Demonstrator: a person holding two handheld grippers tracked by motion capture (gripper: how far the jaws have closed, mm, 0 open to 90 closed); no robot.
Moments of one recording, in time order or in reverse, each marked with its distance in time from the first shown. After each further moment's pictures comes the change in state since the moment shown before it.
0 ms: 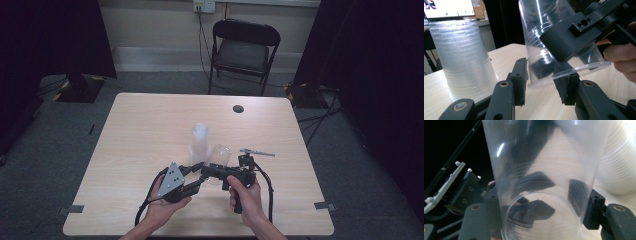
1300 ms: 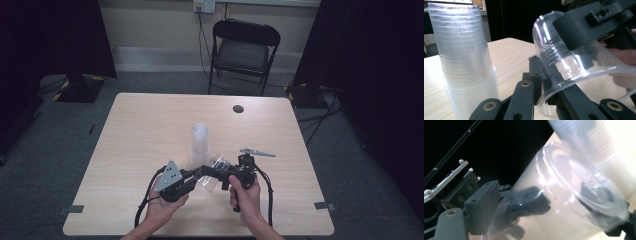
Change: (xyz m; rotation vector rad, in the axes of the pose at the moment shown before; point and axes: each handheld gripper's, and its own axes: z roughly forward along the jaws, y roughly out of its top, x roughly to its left) left arm 0.005 -0.001 -0.003 0.037 -0.029 -0.107; right arm 0.002 0.000 -0.001 -0.060 -0.059 -0.094
